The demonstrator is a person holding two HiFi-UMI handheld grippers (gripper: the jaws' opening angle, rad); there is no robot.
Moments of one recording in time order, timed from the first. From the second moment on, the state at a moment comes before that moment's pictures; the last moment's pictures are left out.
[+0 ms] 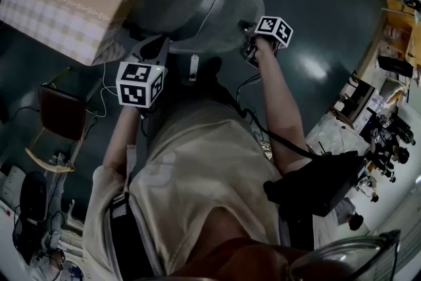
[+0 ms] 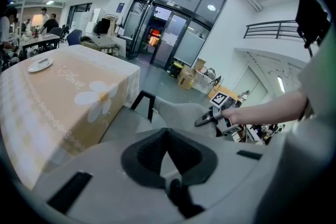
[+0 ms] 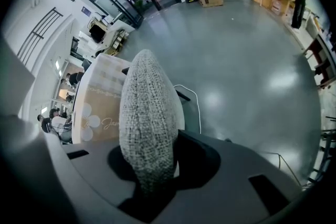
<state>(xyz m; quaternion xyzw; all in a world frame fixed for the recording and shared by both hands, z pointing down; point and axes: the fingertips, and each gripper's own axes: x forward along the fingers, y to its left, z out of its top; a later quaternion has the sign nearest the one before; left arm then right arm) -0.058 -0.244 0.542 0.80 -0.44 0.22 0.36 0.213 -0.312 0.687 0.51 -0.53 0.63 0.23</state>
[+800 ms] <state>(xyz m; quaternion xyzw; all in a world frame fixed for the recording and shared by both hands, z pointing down) -0.058 -0.248 0.552 0.79 -0.43 0.22 0.37 0.236 -0.309 0.685 0.52 -0.52 0.64 0.24</state>
